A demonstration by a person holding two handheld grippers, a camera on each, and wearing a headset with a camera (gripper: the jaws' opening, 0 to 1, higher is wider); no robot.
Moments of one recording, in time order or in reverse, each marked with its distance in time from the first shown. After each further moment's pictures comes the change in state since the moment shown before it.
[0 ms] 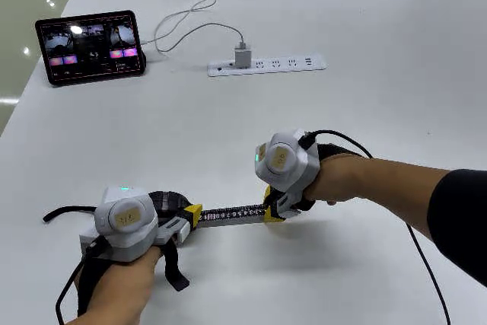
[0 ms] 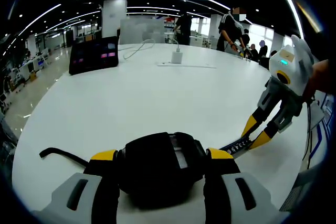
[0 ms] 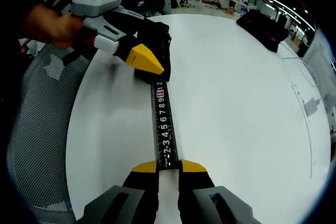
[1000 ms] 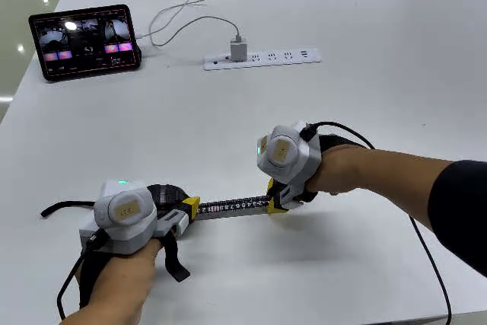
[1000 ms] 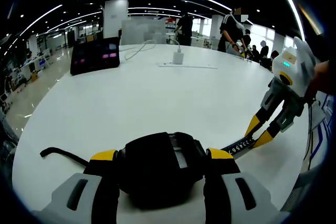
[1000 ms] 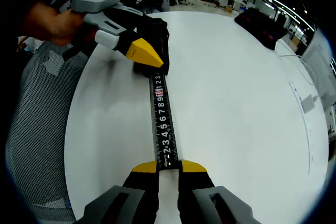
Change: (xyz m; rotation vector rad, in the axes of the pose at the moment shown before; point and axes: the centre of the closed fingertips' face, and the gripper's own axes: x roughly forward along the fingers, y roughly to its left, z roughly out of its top) left arm 0.000 0.000 0.000 -0.002 -0.009 0.010; right arm -0.005 -0.002 -0.011 0.000 0.024 -0.022
